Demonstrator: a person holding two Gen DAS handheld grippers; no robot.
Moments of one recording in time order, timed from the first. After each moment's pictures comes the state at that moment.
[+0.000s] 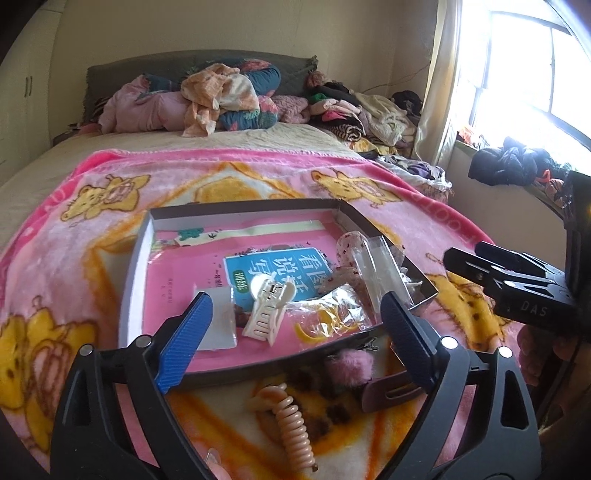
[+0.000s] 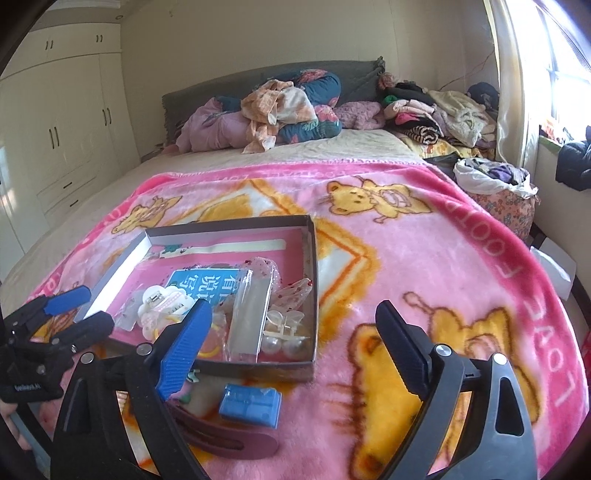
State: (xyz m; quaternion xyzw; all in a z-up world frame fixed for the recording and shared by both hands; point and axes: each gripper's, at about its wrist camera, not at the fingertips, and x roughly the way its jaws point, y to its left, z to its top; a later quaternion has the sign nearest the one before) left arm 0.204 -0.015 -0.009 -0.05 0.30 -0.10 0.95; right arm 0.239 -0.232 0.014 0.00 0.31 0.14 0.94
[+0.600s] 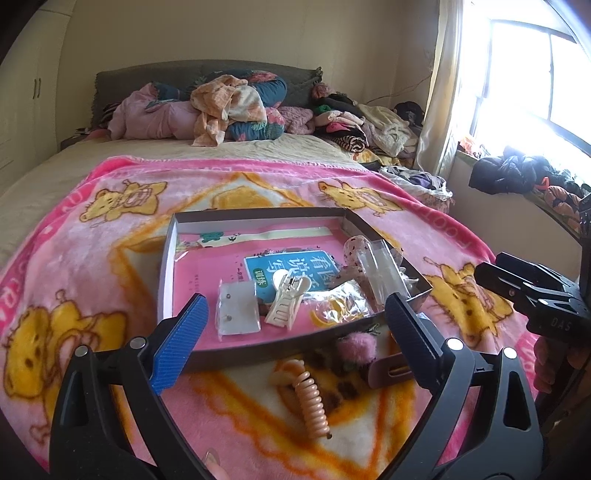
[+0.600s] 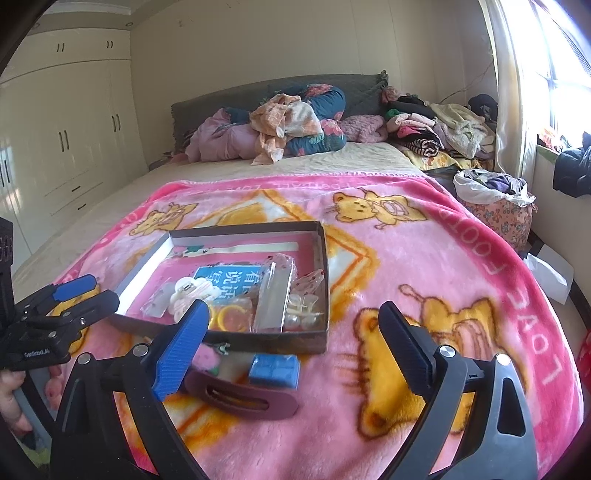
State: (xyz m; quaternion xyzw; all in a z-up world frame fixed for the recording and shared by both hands) left arm 0.171 0.000 0.004 -0.05 0.29 -0.09 0.95; right arm 0.186 -0.232 0.031 0.00 0.29 0.15 0.95
